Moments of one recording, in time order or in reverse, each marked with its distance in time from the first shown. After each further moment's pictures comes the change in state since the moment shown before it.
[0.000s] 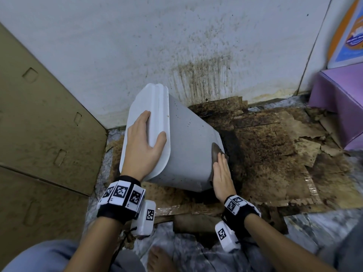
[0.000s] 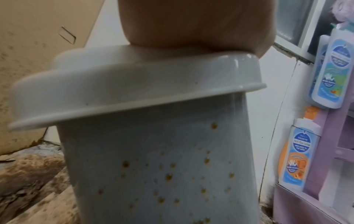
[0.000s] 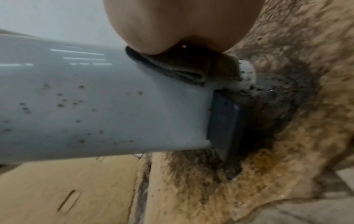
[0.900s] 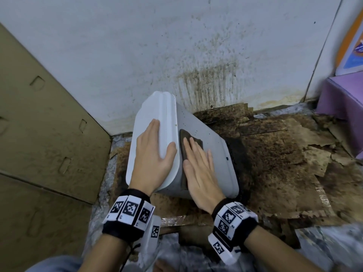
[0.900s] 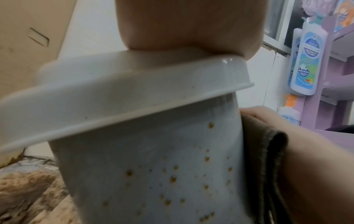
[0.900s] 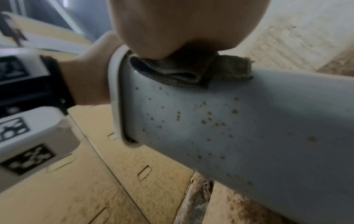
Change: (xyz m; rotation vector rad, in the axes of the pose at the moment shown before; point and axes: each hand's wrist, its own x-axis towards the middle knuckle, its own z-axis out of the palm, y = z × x) left_hand 0.002 -0.002 0.003 0.057 -0.053 0.028; right_hand -0.031 -0.116 0.010 -0.181 -0.079 -0.528
